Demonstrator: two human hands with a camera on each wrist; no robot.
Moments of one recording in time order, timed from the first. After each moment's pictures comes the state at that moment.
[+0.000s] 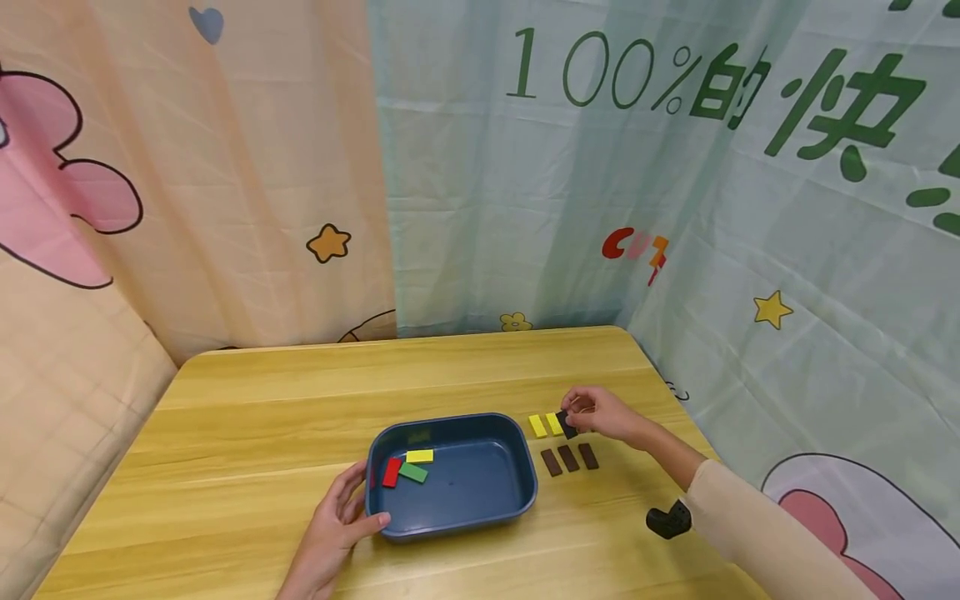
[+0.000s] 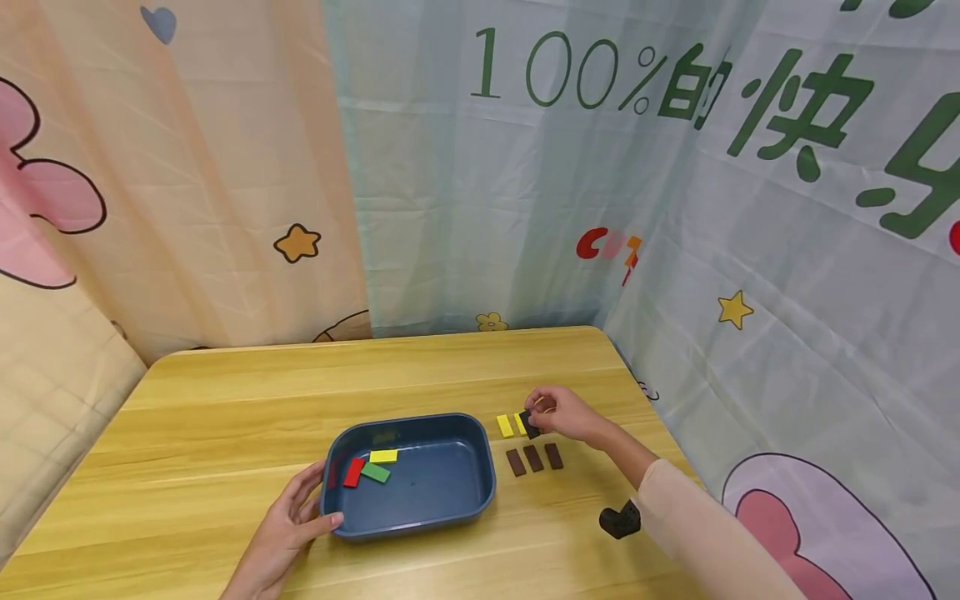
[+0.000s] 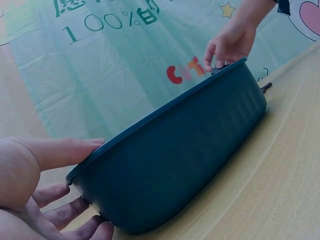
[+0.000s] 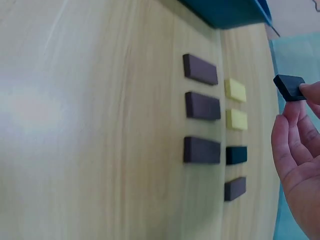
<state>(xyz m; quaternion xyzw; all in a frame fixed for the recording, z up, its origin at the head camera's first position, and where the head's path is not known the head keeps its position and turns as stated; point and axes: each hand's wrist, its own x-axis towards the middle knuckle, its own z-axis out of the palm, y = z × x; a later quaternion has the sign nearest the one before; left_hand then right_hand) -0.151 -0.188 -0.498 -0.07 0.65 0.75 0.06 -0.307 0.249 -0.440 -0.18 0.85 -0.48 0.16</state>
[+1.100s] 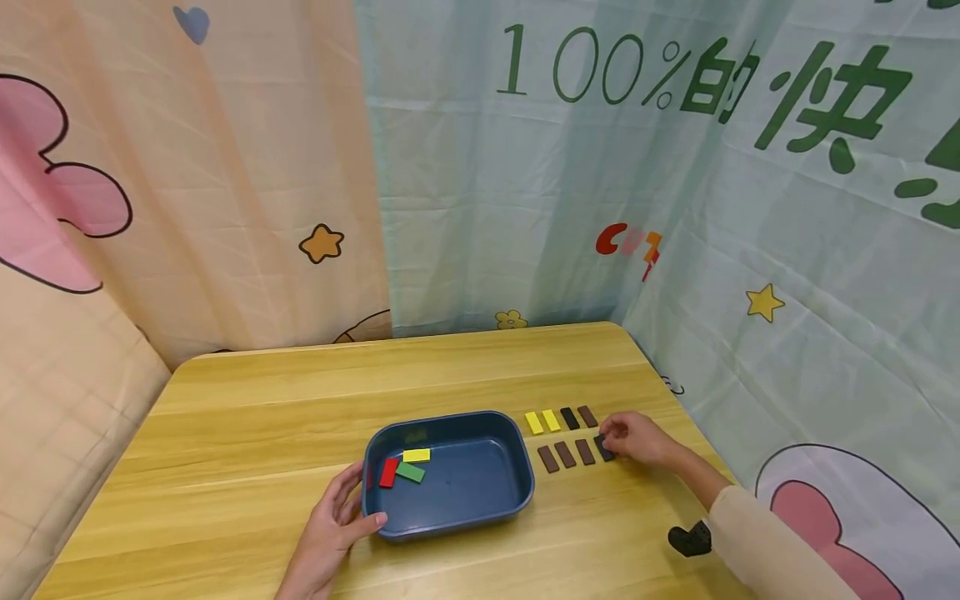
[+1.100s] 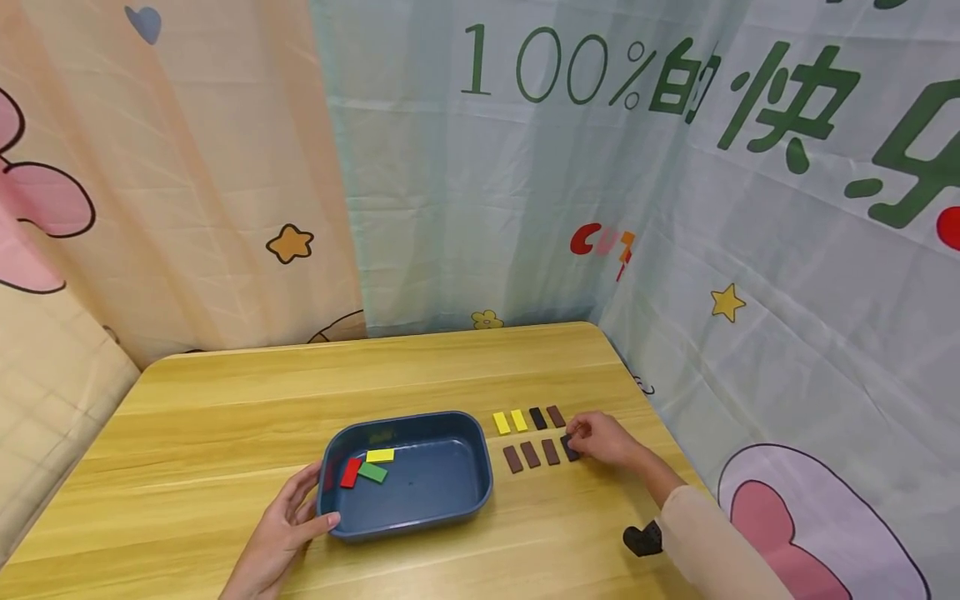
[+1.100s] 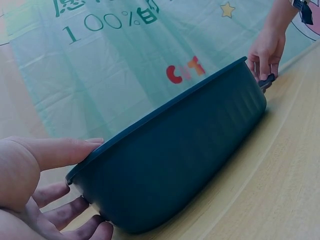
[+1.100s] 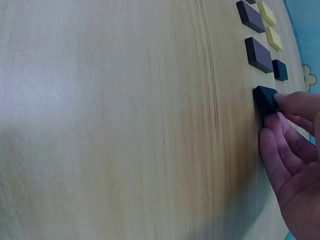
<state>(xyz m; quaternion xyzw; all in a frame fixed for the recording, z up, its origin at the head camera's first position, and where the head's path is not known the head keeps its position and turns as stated) -0.149 -0.188 -0.496 -0.08 0.65 0.75 0.07 -0.288 0.319 -0.493 -0.14 0.91 -0.38 0.11</state>
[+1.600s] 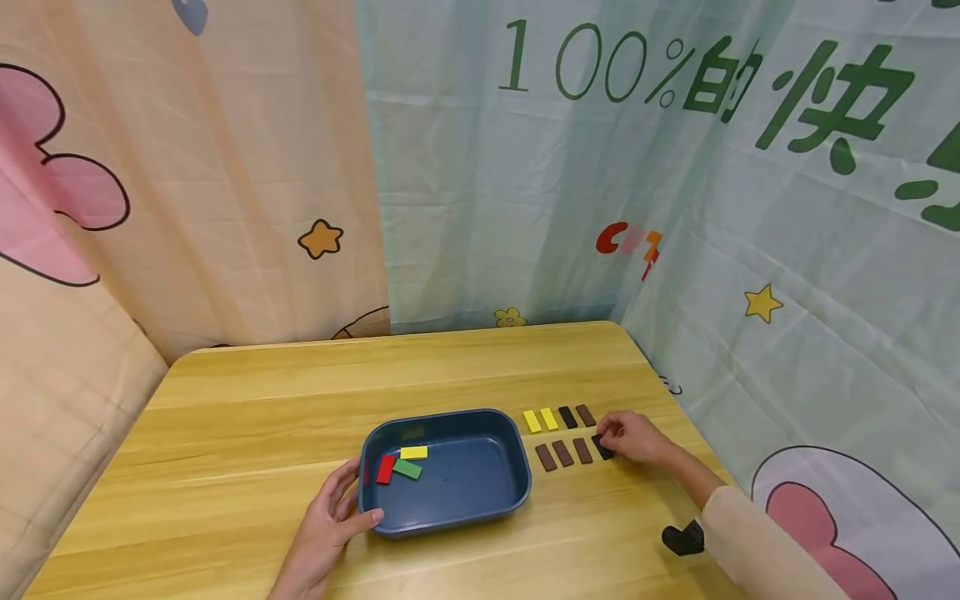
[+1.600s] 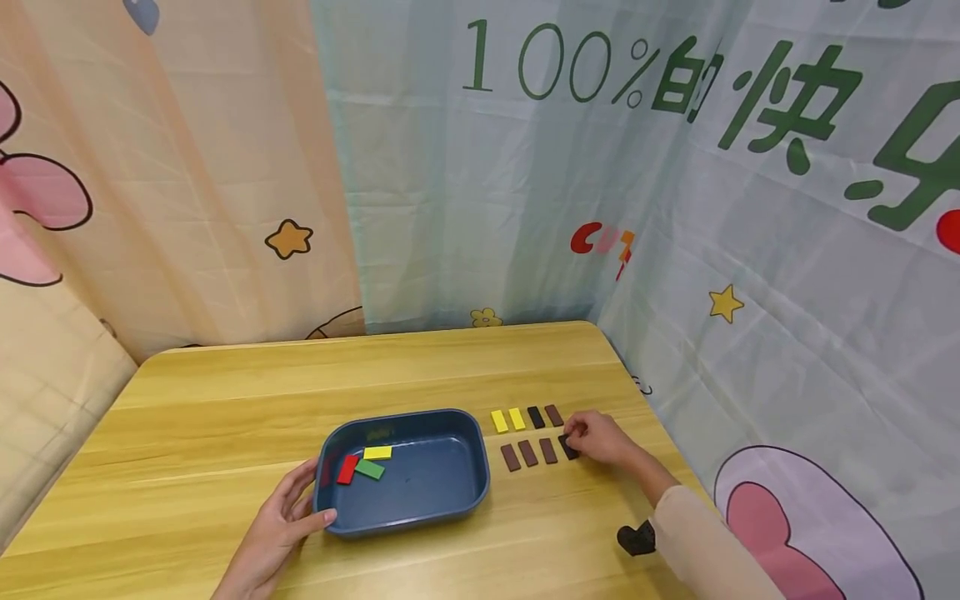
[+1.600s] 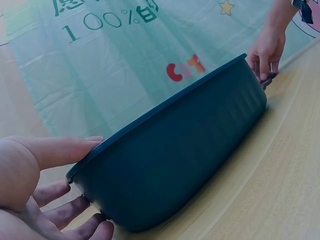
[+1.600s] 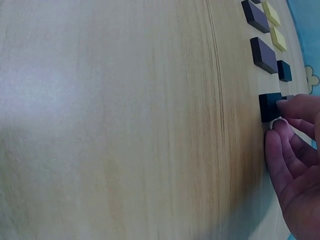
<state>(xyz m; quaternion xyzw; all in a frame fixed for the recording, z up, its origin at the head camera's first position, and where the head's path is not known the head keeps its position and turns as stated) -0.151 -0.188 -0.496 -0.08 0.66 0.74 0.07 -0.291 0.317 -0.495 -0.15 0.92 -0.36 0.09</state>
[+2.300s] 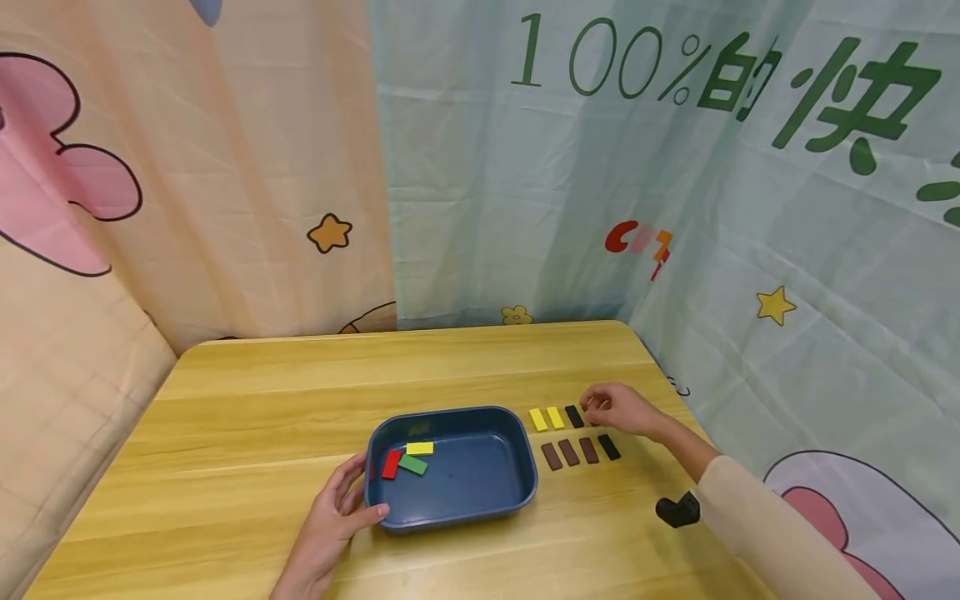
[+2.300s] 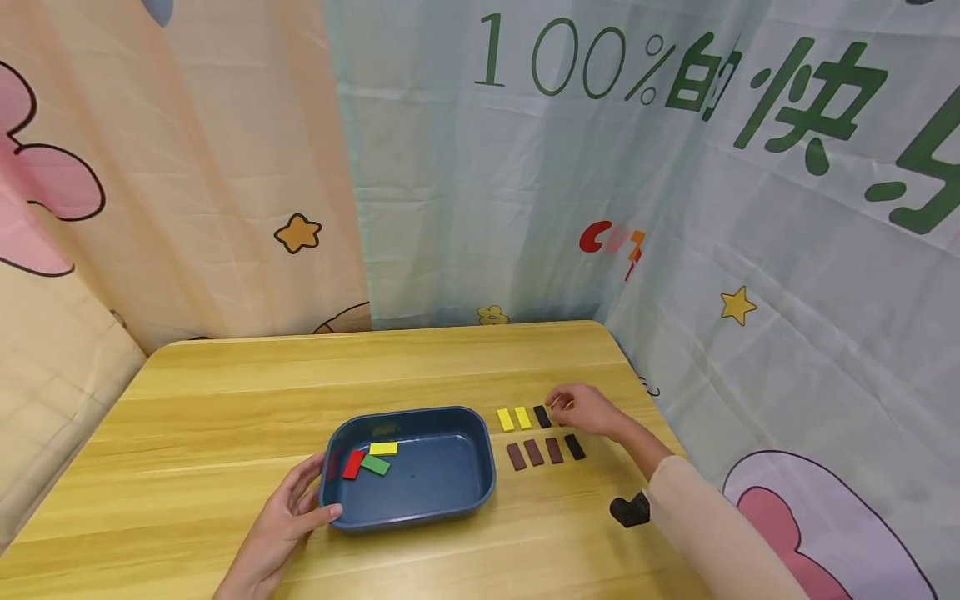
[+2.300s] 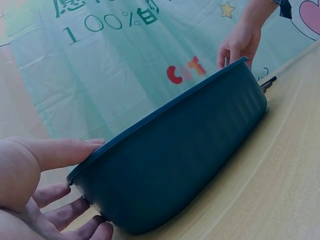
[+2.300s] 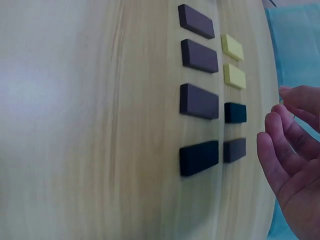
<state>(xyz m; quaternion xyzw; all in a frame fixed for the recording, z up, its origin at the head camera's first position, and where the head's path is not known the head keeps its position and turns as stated) -0.149 -0.189 -0.496 -0.08 0.66 0.74 0.07 -0.316 0.280 -0.448 -0.21 0.91 -0.35 0.11</state>
